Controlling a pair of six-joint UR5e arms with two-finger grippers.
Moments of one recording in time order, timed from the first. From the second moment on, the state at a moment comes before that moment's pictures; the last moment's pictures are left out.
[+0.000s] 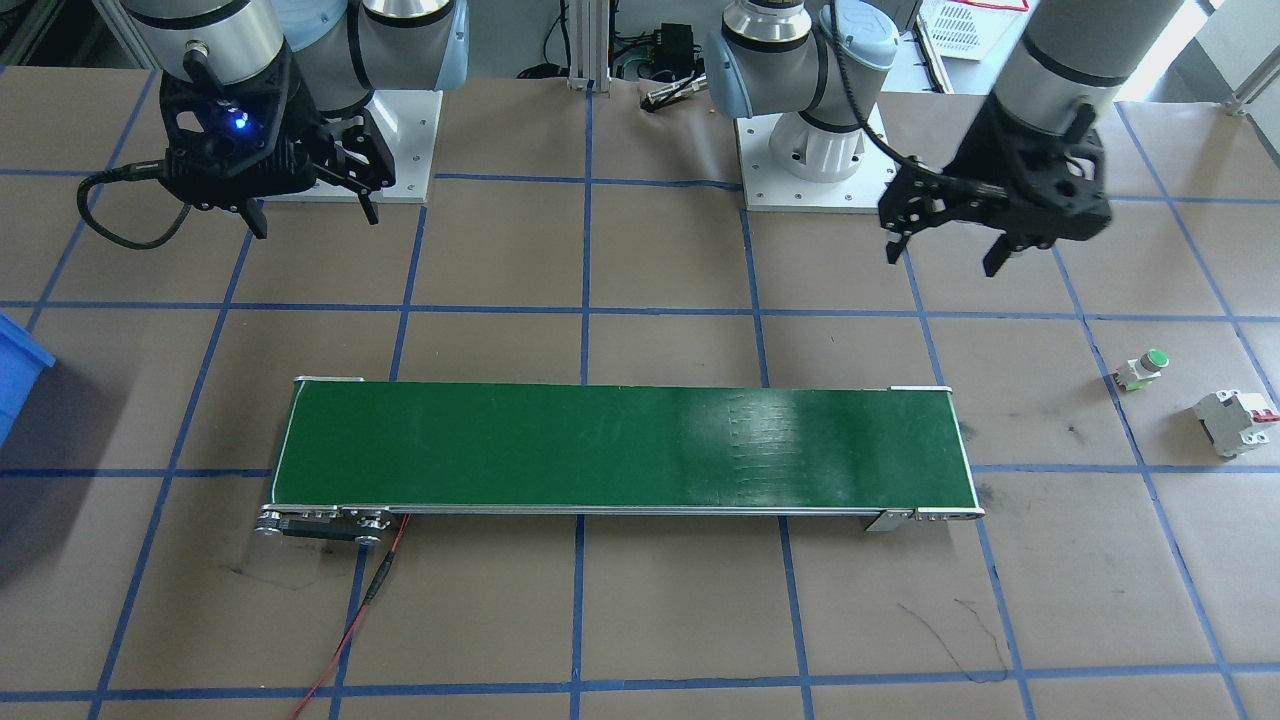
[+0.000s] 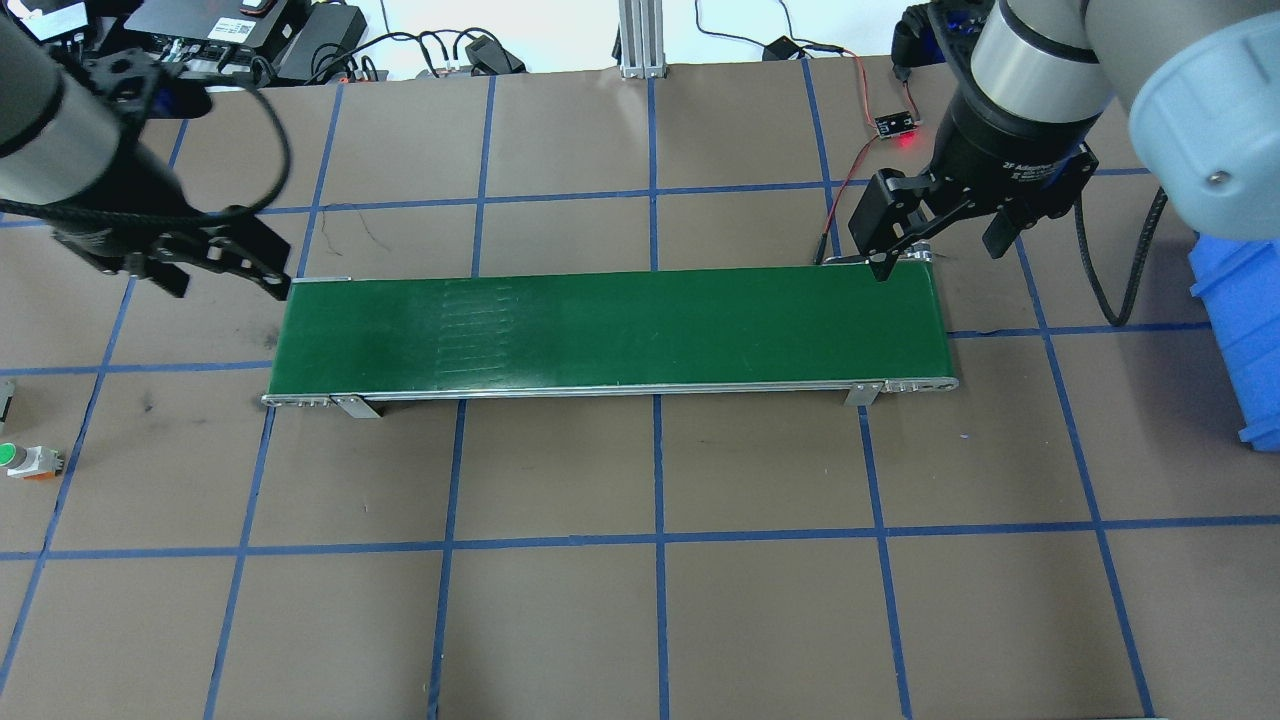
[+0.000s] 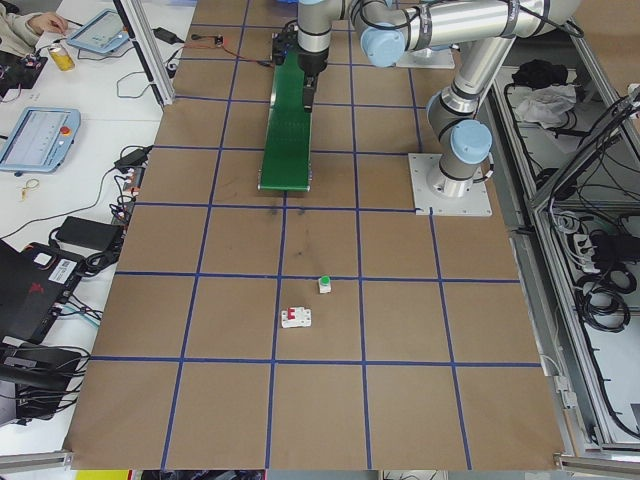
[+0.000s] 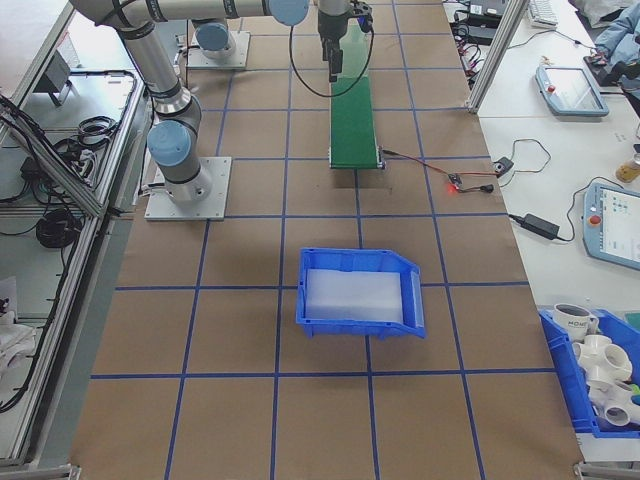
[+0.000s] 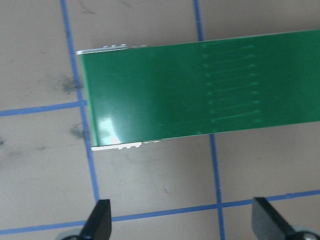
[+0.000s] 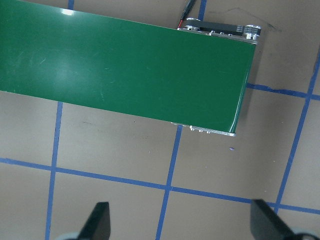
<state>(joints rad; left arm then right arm) -1.33 -1.45 -1.75 -1.48 1.53 0.33 1.60 -1.63 1.60 -1.52 -1.56 -0.15</state>
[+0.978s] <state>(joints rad) -0.81 -1.67 -1.76 -1.33 1.59 0.71 1.60 -1.63 1.60 -1.52 -1.56 -0.15</state>
